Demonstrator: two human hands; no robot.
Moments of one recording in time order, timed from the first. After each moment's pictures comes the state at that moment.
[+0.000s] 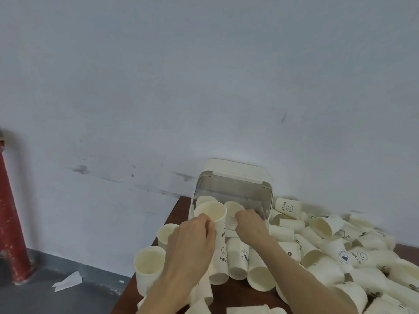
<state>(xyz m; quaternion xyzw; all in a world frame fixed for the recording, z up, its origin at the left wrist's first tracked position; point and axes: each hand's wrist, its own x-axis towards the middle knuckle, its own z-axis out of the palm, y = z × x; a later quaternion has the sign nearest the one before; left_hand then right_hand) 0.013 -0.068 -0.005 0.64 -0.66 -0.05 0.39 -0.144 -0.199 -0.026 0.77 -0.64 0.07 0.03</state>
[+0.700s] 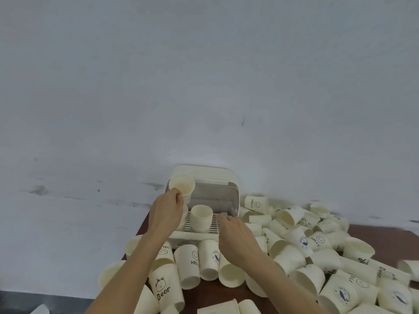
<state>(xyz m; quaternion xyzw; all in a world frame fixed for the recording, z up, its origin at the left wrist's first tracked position) 0.006 -0.180 0.002 0.63 -0.65 -0.02 0.43 -0.179 -0.124 -0.005 0.79 -0.58 0.18 0.07</state>
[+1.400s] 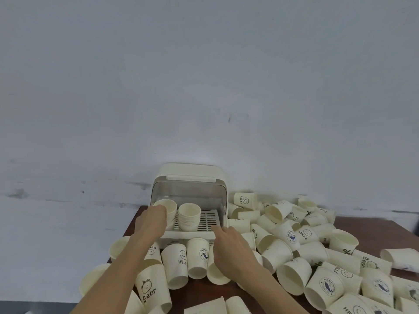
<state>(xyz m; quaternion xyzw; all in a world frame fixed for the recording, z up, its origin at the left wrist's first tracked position) 0.008 -0.215 -0.041 0.71 -0.69 0.00 0.17 -0.193 -0.095 -0.010 0.78 -0.62 0.14 0.02</state>
